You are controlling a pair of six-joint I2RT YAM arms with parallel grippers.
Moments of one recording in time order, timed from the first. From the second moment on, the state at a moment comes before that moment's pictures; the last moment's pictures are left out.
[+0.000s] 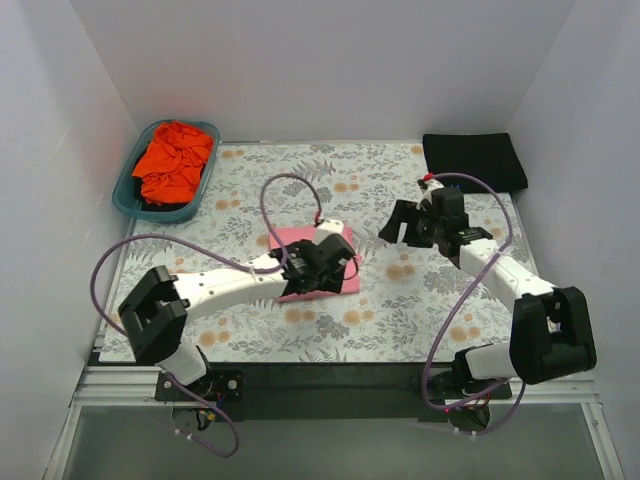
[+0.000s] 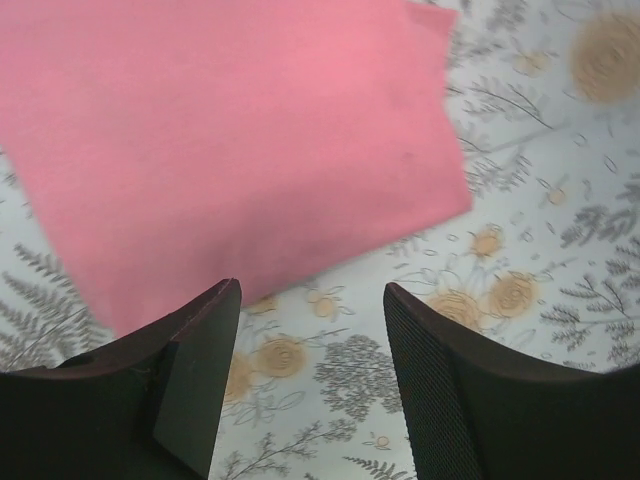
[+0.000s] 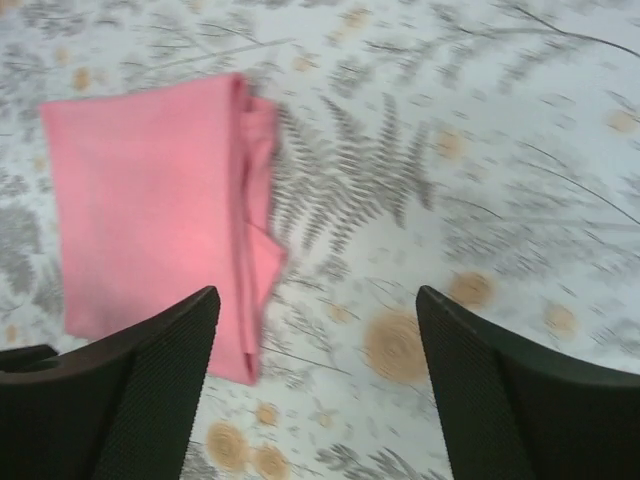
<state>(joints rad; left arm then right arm) -1.00 1.54 1.09 -0.55 -0.43 -0.66 0.31 1.38 0.82 -0.10 -0.32 0.42</state>
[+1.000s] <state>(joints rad) -1.18 2.01 1.35 -0.41 -0.53 -0.31 0.16 1.26 0.57 -0.22 -0.41 0.38</state>
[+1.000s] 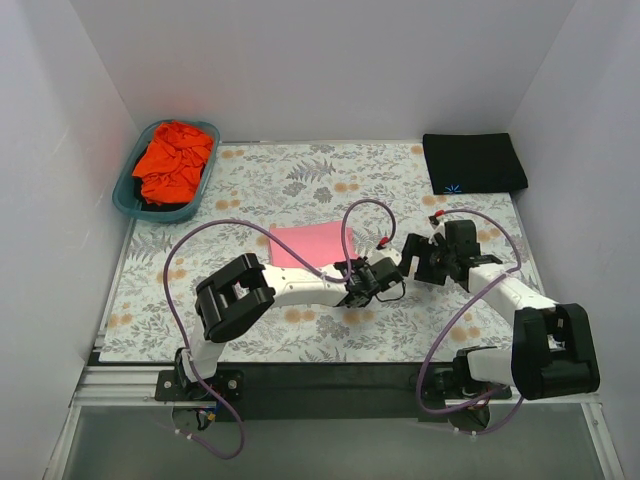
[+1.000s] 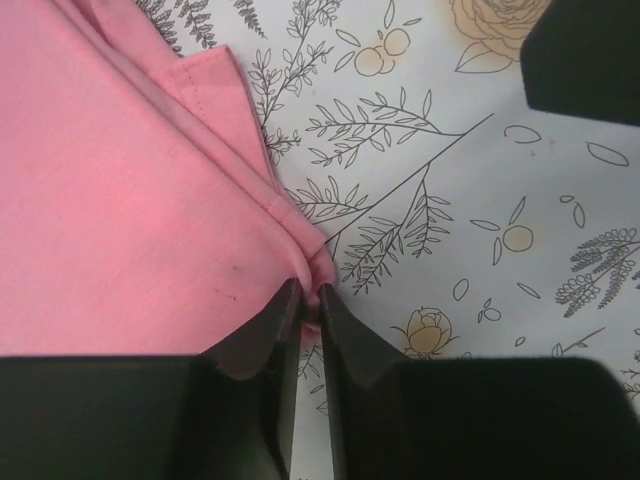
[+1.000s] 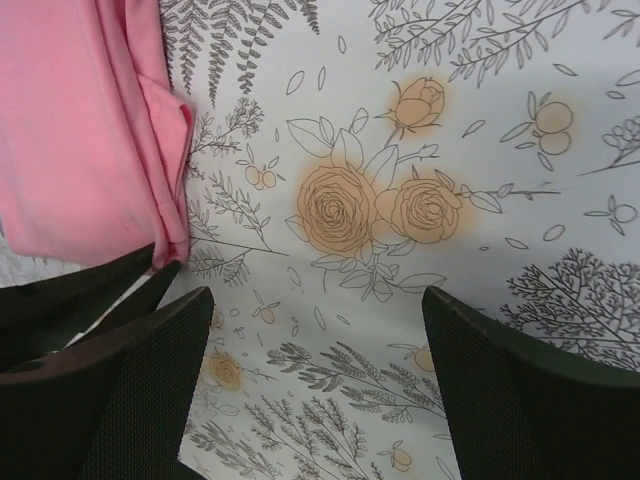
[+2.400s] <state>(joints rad) -1.18 1.80 1.17 -0.30 -0.50 -0.42 0.52 1.85 0.80 0.31 -0.62 0.67</state>
